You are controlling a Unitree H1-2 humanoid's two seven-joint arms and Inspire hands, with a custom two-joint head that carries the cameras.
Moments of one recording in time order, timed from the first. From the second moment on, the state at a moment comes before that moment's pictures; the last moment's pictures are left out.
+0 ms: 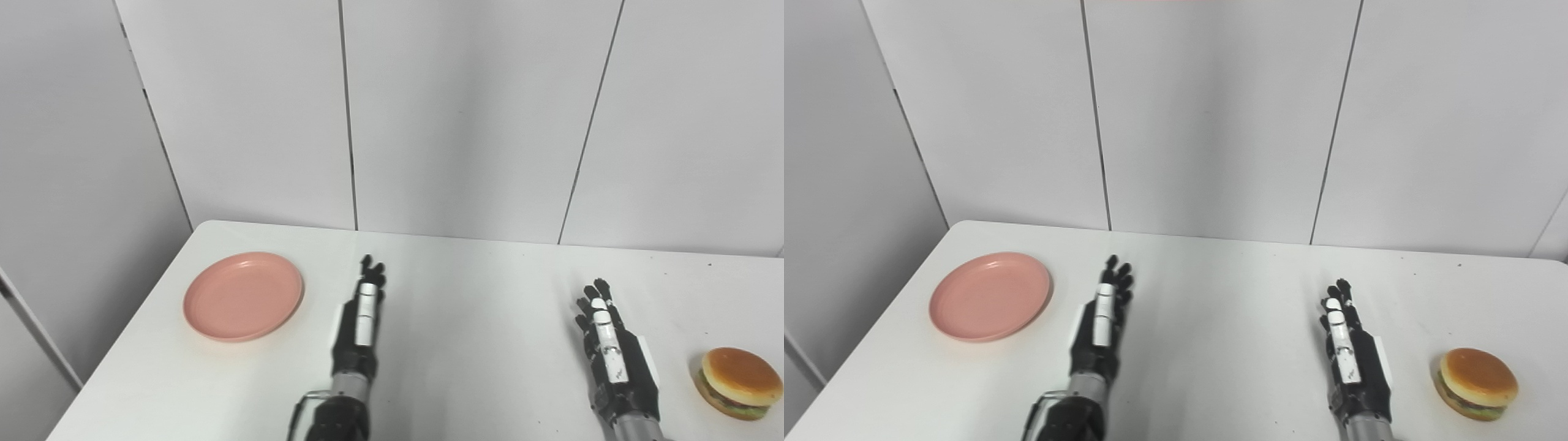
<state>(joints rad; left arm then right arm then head) -0.37 -0.12 0.09 0.31 -0.08 -0.11 0.11 -0.29 -0.03 -0.10 0.15 0.19 -0.02 0.04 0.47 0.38</state>
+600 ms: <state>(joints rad) -0.43 0.06 0.28 0.20 -0.09 -0.03 0.22 -0.29 -0.03 -0.09 0.12 0.19 0.01 0.04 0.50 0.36</state>
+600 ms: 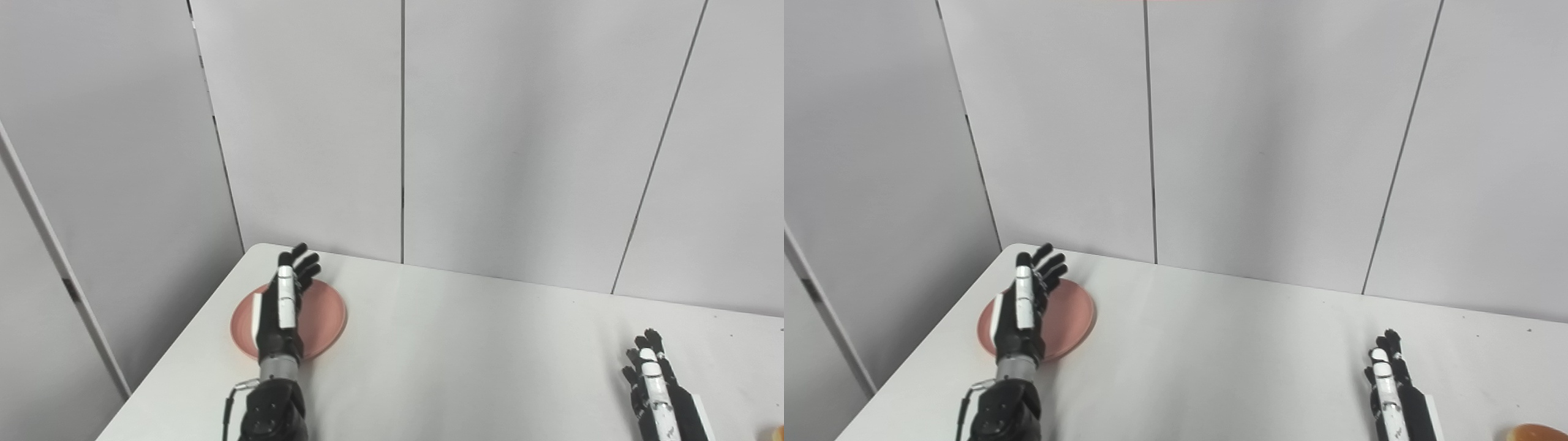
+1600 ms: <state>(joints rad) -0.48 0.28 0.37 0.59 -0.10 -0.14 0.26 -0.27 -0.05 -0.06 0.05 0.19 0.01 0.07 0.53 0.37</state>
